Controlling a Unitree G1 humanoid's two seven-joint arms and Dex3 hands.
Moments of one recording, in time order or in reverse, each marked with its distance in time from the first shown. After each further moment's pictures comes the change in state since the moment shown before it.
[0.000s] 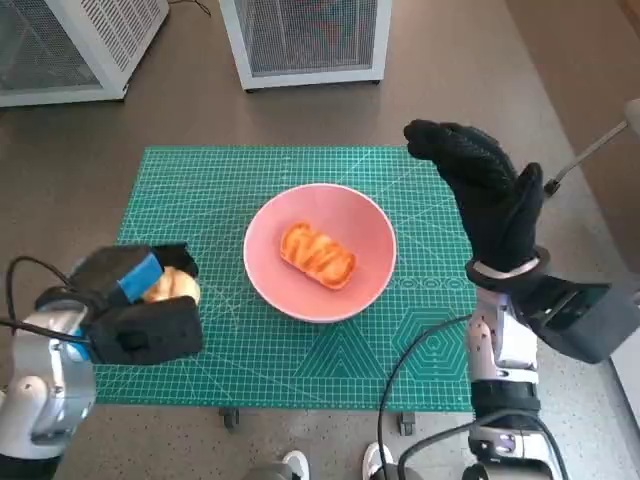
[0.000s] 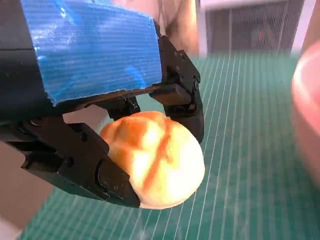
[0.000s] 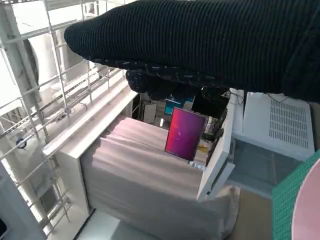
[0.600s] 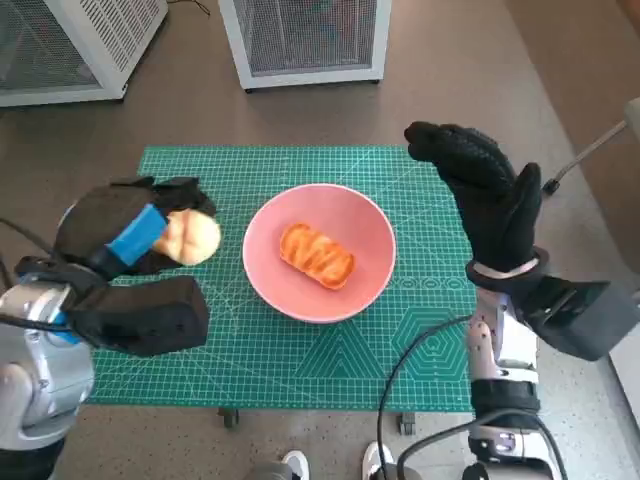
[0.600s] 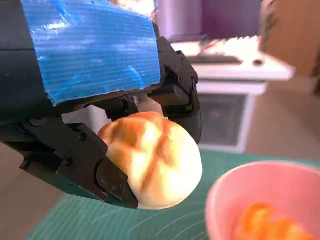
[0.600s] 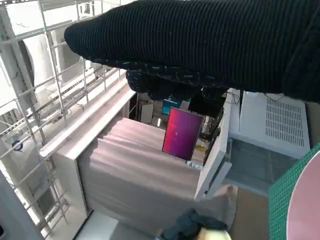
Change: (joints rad) left arm -0.173 -0.066 -0.003 -0.128 -0.002 -0.025 0.025; right arm -0.007 -0.001 -0.007 0.018 0.003 -0.003 0.009
